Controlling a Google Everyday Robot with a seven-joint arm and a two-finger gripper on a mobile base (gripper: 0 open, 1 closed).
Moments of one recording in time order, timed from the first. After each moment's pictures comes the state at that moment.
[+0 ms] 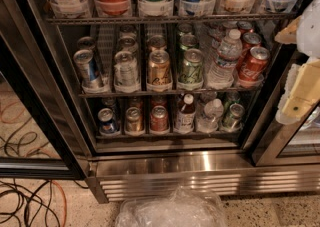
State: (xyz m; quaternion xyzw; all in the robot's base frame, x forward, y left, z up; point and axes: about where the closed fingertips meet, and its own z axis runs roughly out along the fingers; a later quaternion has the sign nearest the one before) arm 0.438 -0.217 0.976 -0.60 0.78 -0.03 0.16
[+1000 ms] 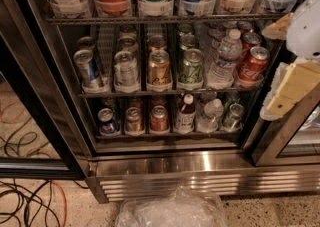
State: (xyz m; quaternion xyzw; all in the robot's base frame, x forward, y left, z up) arm 0.448 -0.192 0.978 -0.62 0.76 -0.02 0.22
